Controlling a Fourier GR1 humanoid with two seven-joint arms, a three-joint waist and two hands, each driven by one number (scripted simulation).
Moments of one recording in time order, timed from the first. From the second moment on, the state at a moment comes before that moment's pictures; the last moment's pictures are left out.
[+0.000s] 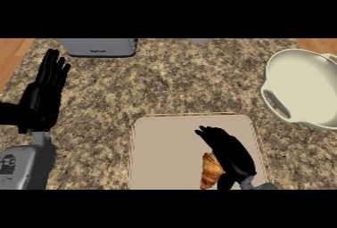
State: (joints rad) left arm -0.28 0.22 0.11 -1.53 0.15 0.09 0.05; right arm -0.05 -0.16 0.45 -1.48 1.02 0.12 0.10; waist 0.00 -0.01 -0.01
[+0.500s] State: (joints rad) left arm -0.27 0.21 0.10 -1.54 0.14 0.10 0.04; right arm -0.09 -0.14 0.51 -1.41 1.13 0.04 -0.02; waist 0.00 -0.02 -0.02
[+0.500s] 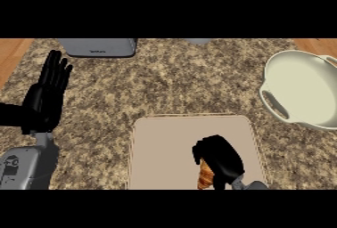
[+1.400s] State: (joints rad) left arm -0.32 0.18 0.08 -1.52 0.14 0.07 0.03; right arm -0.51 -0.01 0.17 -1.25 1.23 -0.02 0.56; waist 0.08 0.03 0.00
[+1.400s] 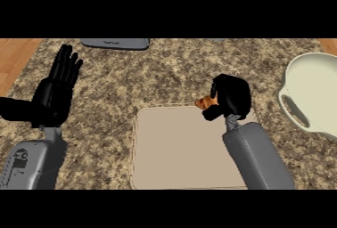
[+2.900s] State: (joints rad) left arm -0.28 0.19 0.11 -1.55 0.12 0.10 0.06; right arm -0.89 -0.28 -0.24 -0.87 1.60 -0.35 0.99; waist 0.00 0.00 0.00
